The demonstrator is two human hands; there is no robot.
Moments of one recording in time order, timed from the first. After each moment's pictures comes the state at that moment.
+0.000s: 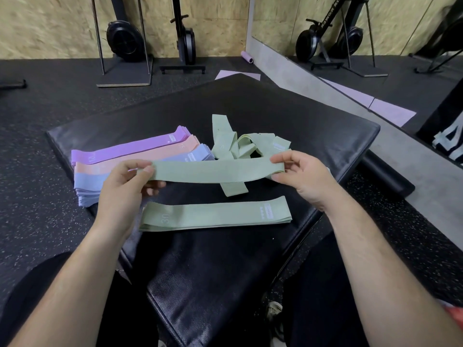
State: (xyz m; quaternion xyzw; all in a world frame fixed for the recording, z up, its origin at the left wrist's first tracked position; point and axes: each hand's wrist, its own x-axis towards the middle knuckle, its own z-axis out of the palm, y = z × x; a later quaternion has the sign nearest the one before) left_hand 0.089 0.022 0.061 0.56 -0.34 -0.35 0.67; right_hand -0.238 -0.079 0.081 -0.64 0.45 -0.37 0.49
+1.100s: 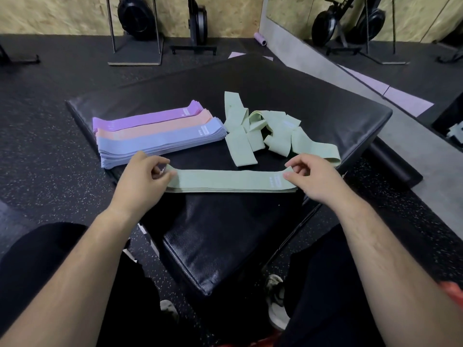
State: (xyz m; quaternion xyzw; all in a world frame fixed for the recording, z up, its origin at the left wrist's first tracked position) left_hand 0.101 0.063 0.032 0.74 -0.57 -0.07 0.35; right_hand -0.253 -0.041 0.048 -0.74 0.54 -0.28 0.29
